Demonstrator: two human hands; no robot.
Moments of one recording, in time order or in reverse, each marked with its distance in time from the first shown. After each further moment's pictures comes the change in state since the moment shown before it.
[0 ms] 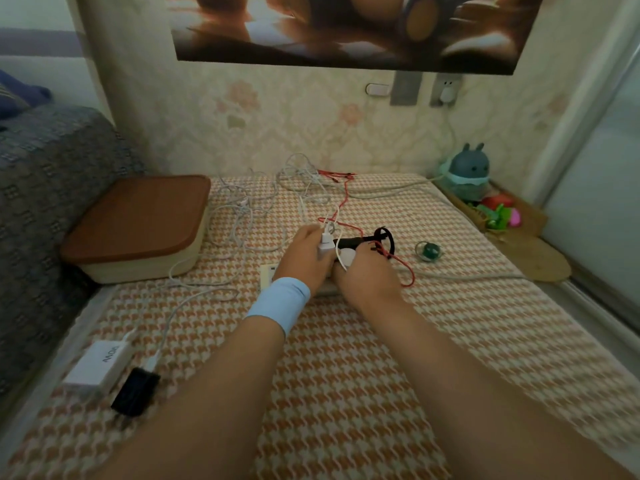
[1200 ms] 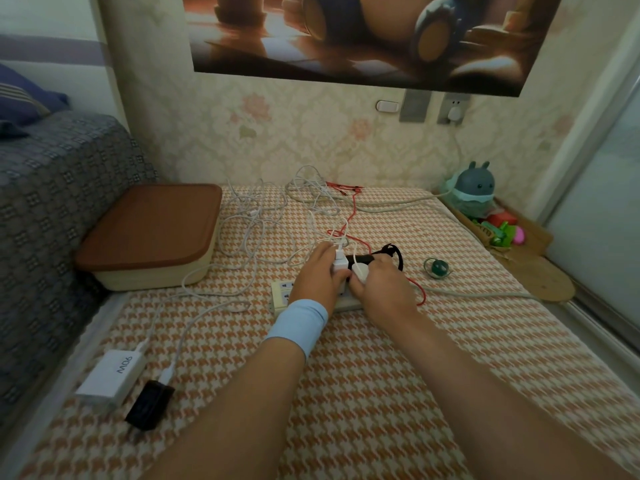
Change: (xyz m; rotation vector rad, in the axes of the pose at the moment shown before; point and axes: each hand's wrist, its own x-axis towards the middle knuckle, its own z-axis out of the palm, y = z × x) left_hand -0.008 -0.004 0.006 -0.069 -0.009 -0.020; right_hand 0.006 0.010 -0.004 -0.158 0.057 -0.201
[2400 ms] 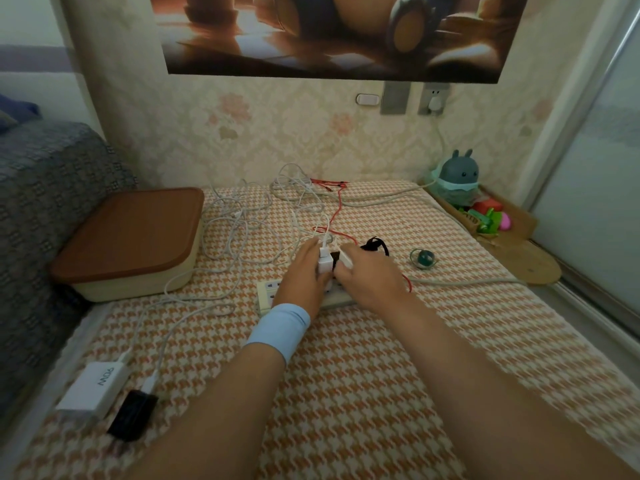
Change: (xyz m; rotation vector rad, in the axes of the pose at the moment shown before) left_hand -0.004 -0.002 0.003 -0.067 -0.016 0.063; right_hand 0.008 0.000 -0.017 0.077 -0.037 -0.112
